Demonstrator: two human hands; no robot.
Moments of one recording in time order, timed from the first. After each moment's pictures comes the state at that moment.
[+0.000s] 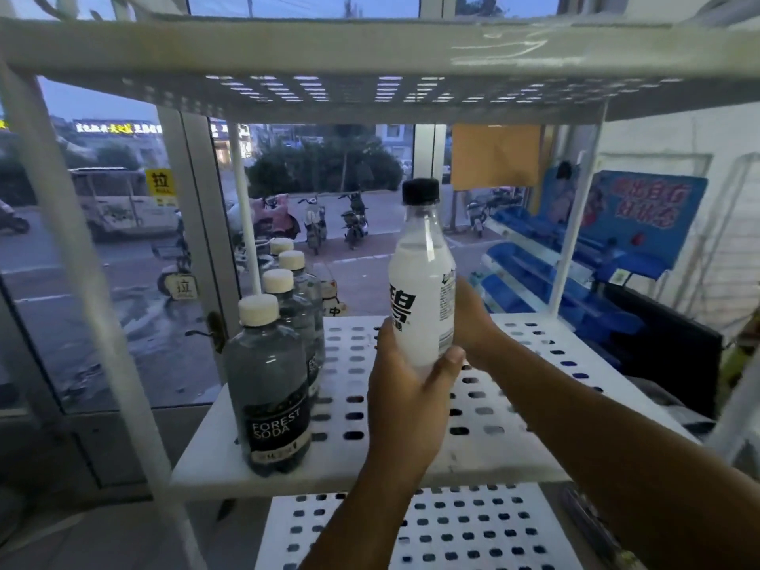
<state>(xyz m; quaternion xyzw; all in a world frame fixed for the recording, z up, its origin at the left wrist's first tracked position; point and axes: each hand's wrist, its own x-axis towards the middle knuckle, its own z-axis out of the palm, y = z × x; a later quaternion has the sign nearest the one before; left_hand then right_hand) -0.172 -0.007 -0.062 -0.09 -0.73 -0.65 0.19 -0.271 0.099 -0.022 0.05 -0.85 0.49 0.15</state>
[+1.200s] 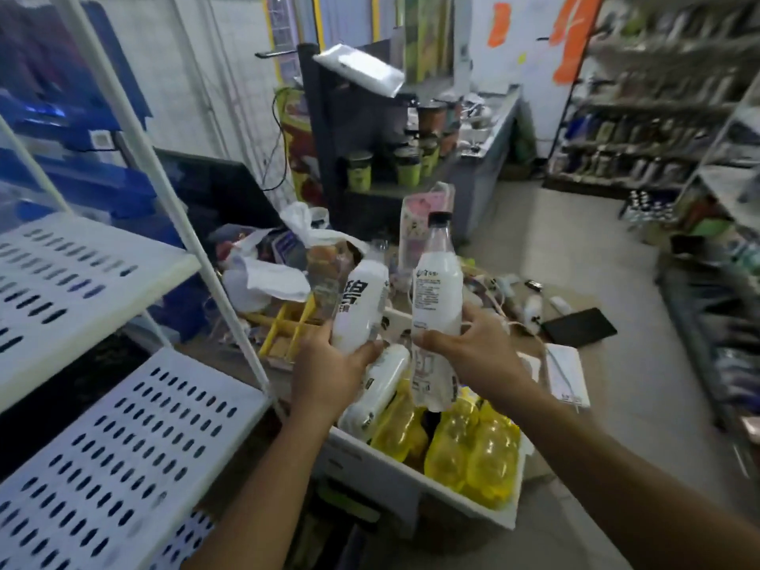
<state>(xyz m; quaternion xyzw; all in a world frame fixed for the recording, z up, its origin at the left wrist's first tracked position) 0.042 0.237 -0.213 -0.40 -0.78 -0.45 -0.19 0.232 0.315 -0.179 -0.44 -0.66 0.51 0.33</state>
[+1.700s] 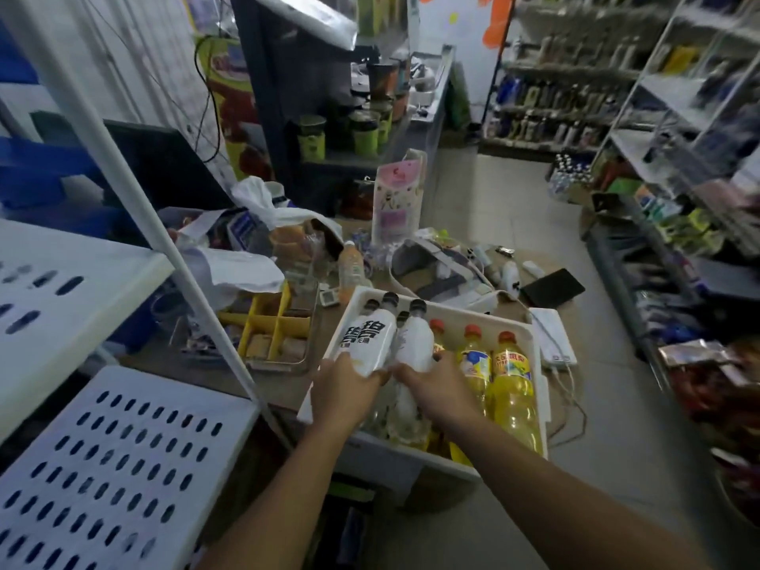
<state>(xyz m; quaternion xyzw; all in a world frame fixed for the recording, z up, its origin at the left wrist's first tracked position) 0.001 0.272 -0.296 -0.47 -0.81 -0.23 -0.28 0.147 0.298 -0.289 -0.68 -0.52 0.45 0.23</state>
